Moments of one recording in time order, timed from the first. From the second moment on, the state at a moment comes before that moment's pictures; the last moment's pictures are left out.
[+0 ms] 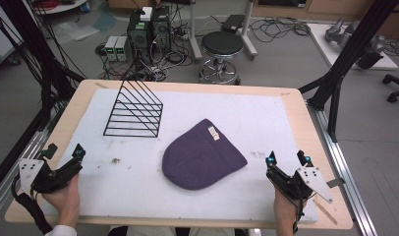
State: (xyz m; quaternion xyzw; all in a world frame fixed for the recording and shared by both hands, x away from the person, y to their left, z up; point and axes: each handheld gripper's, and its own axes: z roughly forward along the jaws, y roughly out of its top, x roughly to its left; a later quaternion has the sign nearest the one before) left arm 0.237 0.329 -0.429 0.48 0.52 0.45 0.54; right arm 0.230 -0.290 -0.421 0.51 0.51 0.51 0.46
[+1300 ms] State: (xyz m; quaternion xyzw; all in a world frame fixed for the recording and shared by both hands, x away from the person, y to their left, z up) left arm 0.241 0.327 -0.431 0.49 0.51 0.44 0.55; right arm 0.240 -0.226 -0.395 0.40 0.63 0.52 0.41
